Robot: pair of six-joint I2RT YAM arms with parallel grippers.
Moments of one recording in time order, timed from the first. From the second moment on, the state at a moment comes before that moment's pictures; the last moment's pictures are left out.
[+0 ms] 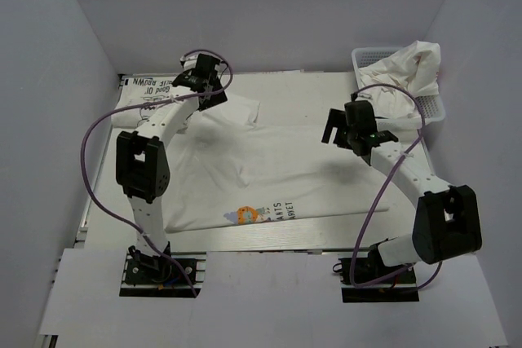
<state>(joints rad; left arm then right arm) -0.32 1.94 1.70 -0.76 -0.45 -0.64 0.31 1.38 0.91 -0.30 0.15 0.38</state>
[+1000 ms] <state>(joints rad) -0.24 2.66 2.37 -0.35 -0.33 -0.33 0.29 1.59 1.06 -0.30 0.14 0.40</state>
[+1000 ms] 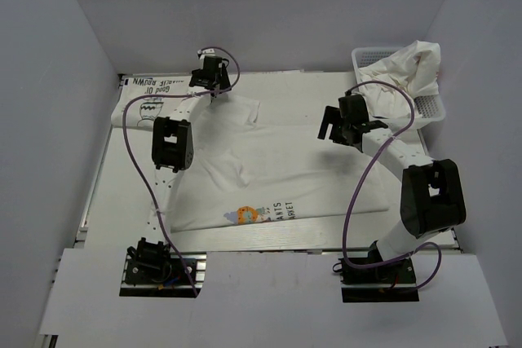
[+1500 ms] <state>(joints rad) -0.24 2.61 2.22 -0.24 -0.18 -0.31 0.28 1.62 1.15 -0.35 0.26 0.41</state>
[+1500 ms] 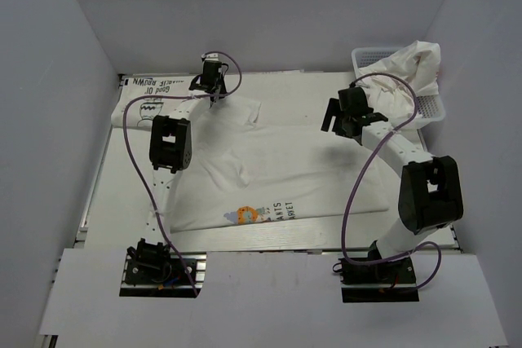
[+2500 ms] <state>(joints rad) -0.24 2.03 1.58 -0.09 -0.03 -0.23 0.22 2.22 1.76 -0.67 0.46 0.69</state>
